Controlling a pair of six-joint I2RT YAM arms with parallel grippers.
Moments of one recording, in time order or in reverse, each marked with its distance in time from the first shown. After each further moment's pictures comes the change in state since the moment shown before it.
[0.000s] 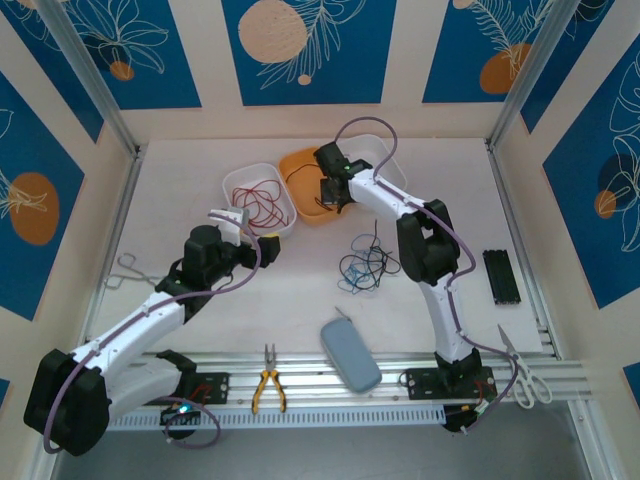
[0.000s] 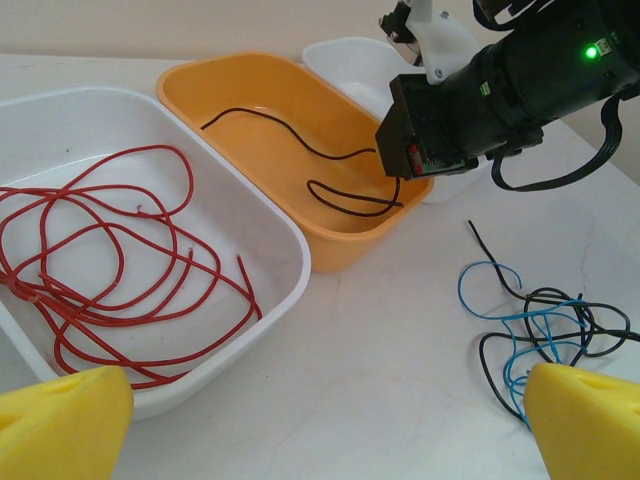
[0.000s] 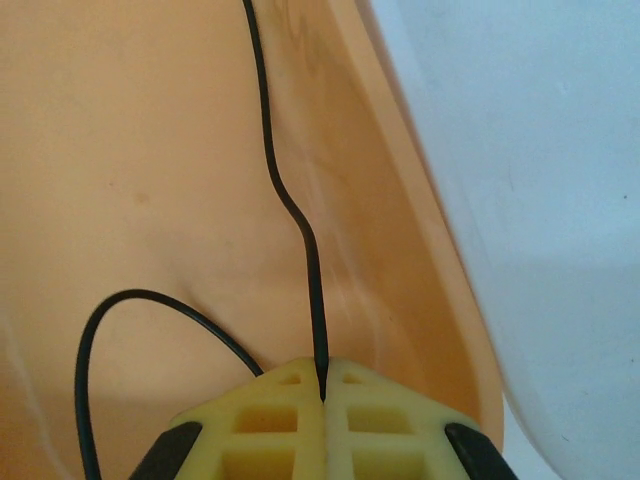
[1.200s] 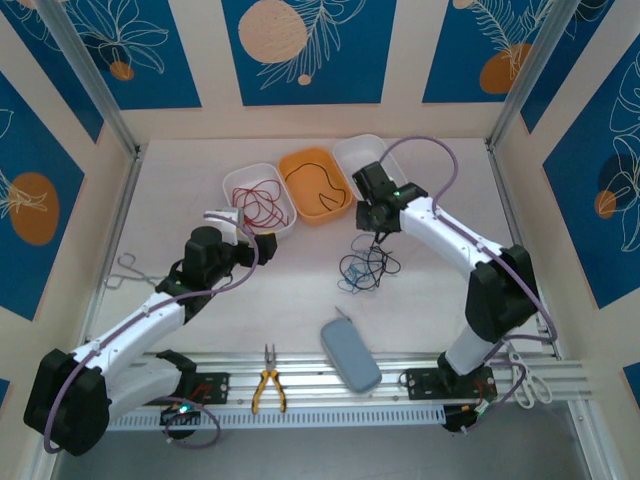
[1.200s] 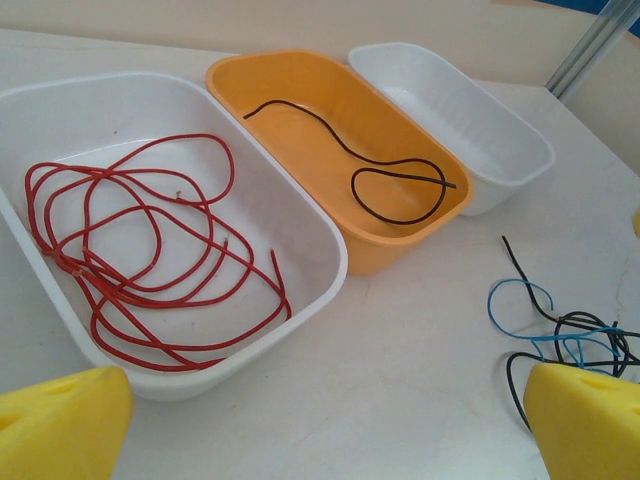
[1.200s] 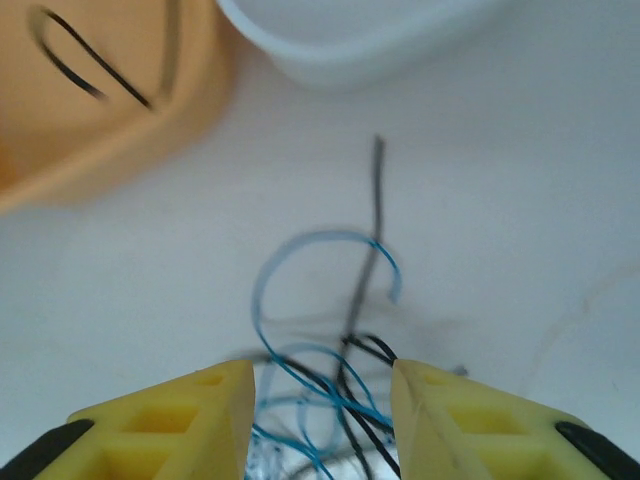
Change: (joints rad) left arm 0.000 0.001 -0.010 -0.002 -0.074 -0.064; right arm -0.026 -0.645 -0.618 -0.086 -0.047 0.131
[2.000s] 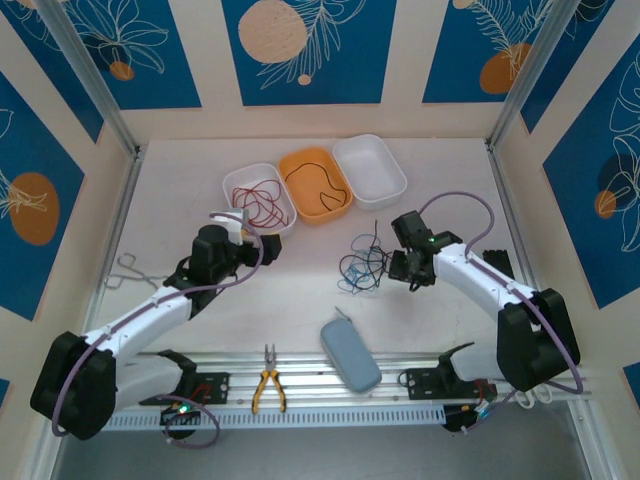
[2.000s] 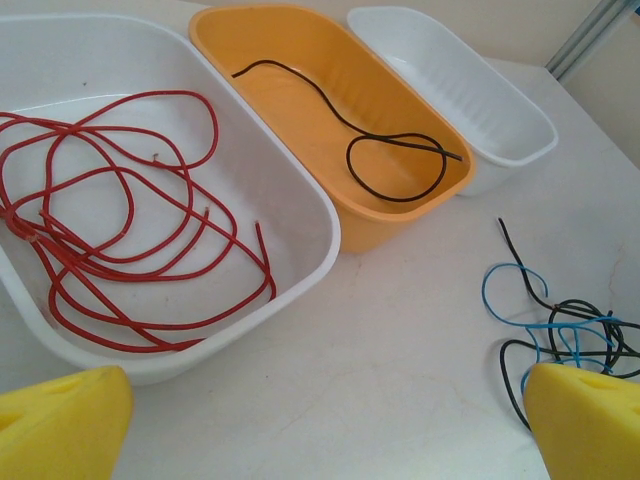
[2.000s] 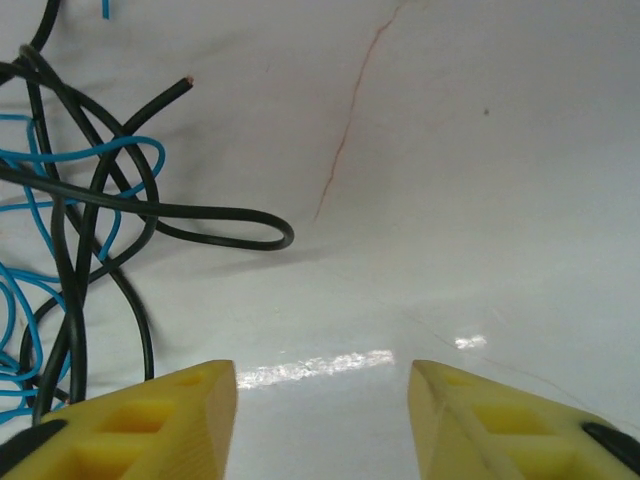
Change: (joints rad) left arm -0.003 0.090 -0.001 0.045 0.032 -0.051; right arm -0.125 -0.281 -0.488 0.048 -0.110 0.015
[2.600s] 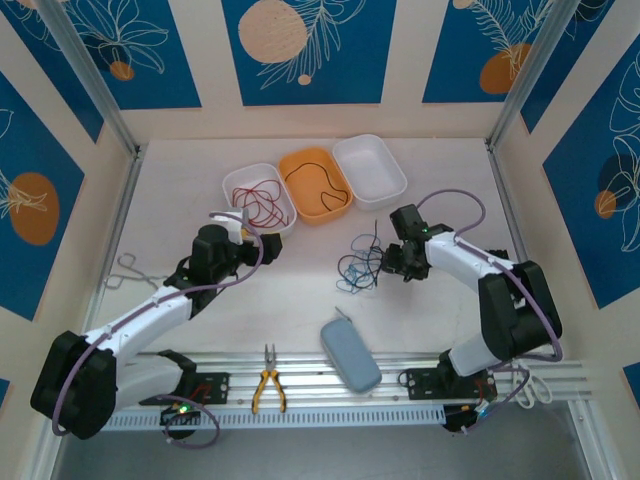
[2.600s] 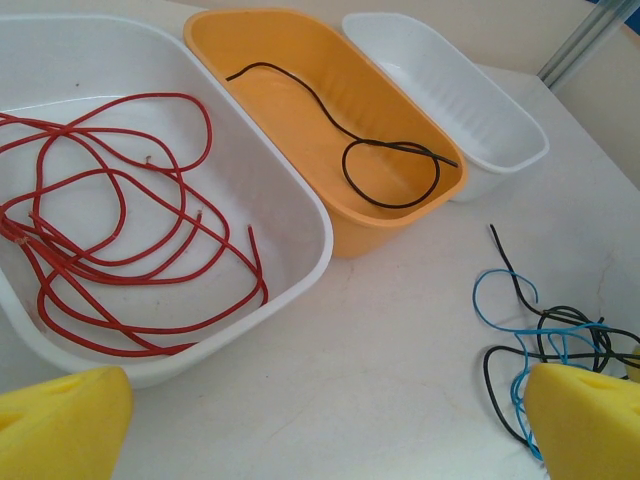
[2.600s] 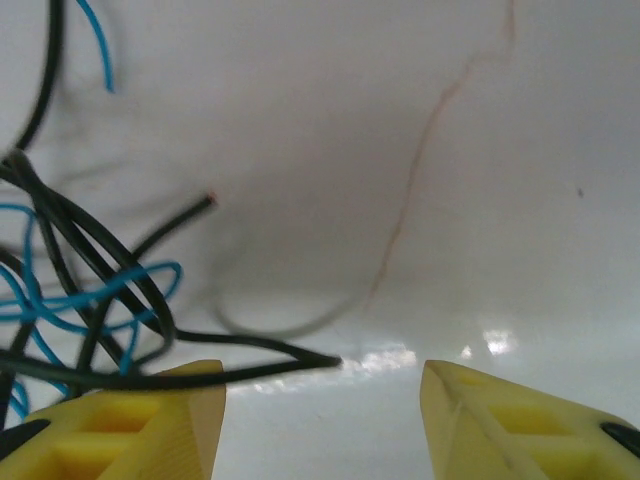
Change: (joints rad) left arm 0.000 0.002 0.000 0.012 0.006 -0.018; right arm -0.048 0.177 0.053 0.122 -0.066 -0.009
